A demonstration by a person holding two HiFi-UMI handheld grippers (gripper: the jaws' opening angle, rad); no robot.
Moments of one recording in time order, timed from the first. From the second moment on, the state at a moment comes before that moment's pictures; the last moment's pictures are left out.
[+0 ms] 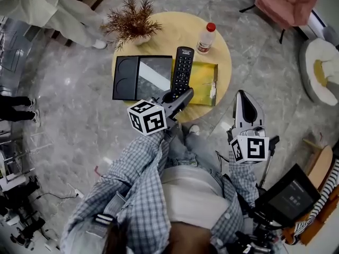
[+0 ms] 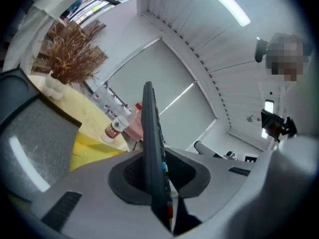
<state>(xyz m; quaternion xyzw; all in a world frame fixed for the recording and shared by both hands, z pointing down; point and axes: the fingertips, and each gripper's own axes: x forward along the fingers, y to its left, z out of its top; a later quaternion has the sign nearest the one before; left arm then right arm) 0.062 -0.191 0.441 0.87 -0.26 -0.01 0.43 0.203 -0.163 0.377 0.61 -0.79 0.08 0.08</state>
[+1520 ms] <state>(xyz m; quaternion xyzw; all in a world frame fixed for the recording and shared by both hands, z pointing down) 0.059 -0.154 0.481 0.88 -0.02 -0.03 0.47 0.057 -0.188 0.468 0.25 -0.86 0.44 -0.03</state>
